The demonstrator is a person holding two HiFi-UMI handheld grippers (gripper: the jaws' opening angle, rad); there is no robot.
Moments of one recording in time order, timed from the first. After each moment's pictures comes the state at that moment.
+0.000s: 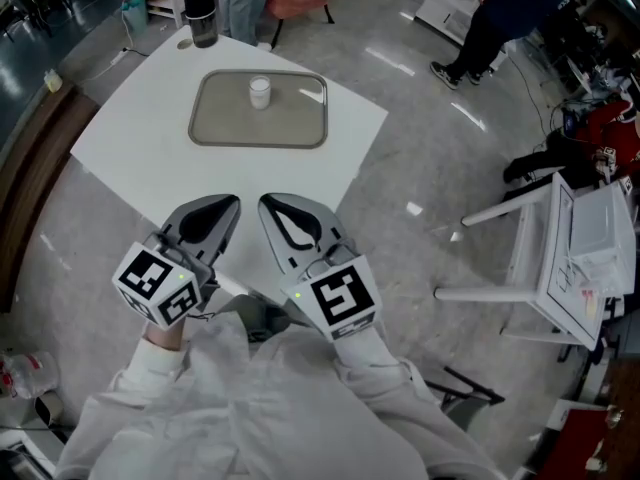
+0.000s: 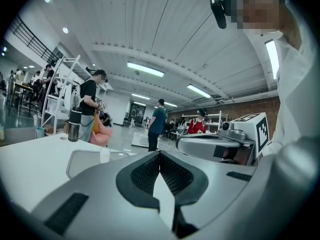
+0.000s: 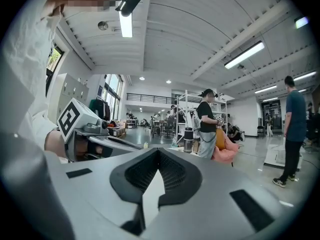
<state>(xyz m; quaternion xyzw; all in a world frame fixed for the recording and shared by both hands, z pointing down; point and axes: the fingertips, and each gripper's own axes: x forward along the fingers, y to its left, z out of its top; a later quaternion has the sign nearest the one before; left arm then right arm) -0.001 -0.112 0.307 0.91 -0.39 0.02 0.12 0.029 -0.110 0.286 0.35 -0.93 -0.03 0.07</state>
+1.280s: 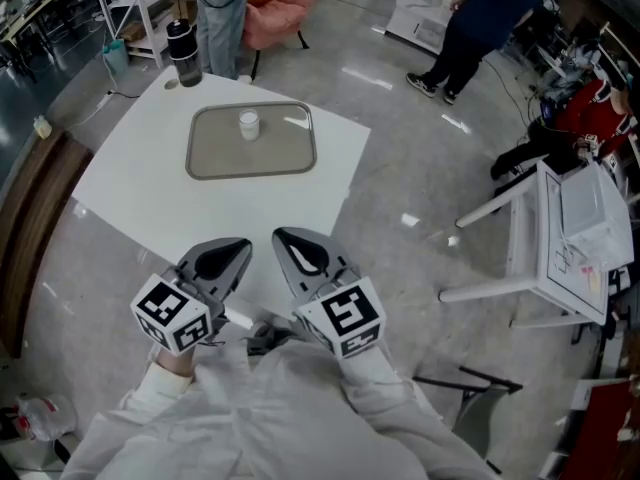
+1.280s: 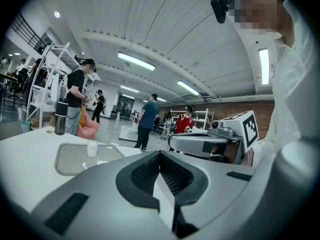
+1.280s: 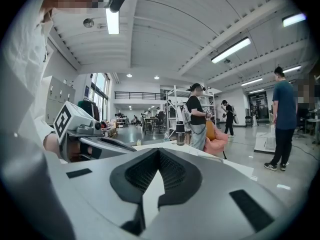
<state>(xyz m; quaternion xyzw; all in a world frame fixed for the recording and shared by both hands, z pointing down) 0.004 -0.081 0.311 0.94 -0.31 0.05 0.14 0.038 -0.093 0.296 0.41 -0.91 0.04 0.08</state>
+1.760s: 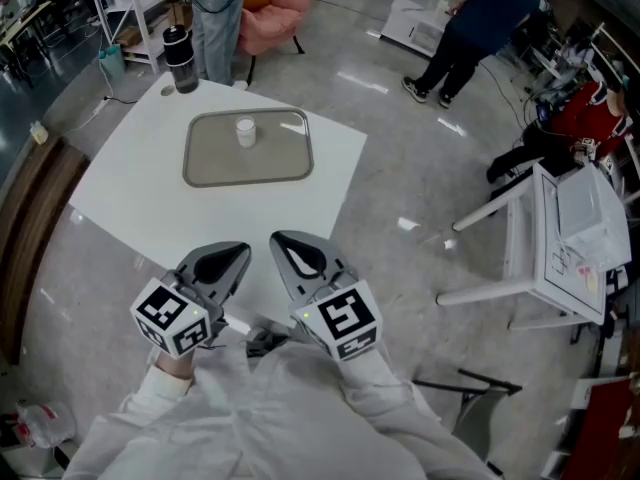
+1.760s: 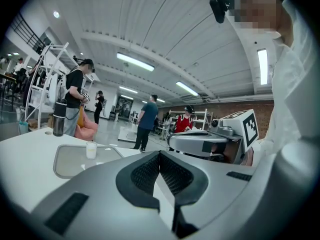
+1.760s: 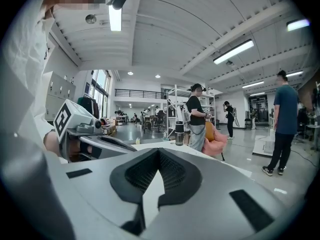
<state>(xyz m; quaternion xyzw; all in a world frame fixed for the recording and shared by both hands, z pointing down) 0.004 -0.085 0.310 0.94 -0.30 0.04 0.14 0.037 -0.098 0.293 0.41 -0.91 0.02 0.09</state>
